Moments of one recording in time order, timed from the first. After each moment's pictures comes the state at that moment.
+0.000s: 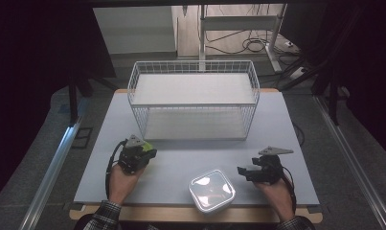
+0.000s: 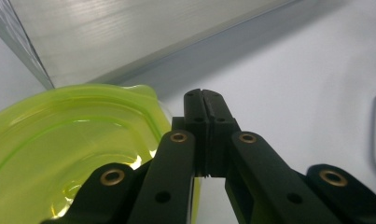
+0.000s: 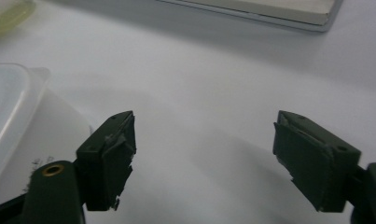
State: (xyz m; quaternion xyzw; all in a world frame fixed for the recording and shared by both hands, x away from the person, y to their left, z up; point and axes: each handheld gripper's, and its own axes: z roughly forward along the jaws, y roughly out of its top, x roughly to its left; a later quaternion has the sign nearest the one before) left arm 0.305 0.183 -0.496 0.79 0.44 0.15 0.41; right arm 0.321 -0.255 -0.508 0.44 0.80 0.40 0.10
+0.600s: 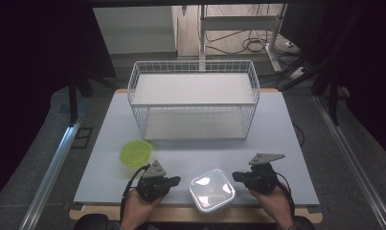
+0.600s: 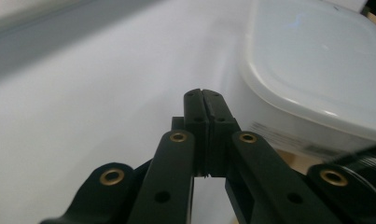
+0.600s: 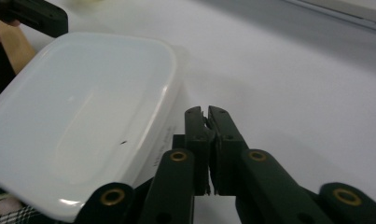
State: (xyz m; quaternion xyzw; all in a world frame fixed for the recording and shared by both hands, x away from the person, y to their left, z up) left arm 0.239 0.122 -0.513 0.82 0.36 0.06 0.43; right arm 0.288 -0.227 -0.488 0.34 0.85 0.40 0.05
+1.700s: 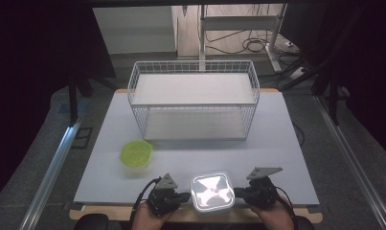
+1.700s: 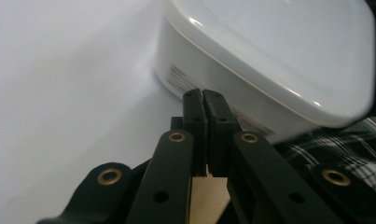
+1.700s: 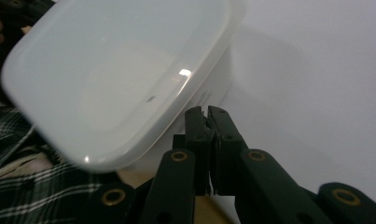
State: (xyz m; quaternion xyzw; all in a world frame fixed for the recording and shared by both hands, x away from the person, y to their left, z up) left arm 0.216 0.092 -0.525 0.83 0.37 0.01 0.42; right arm 0.249 -0.225 -0.497 0.36 0.86 0.36 0.02
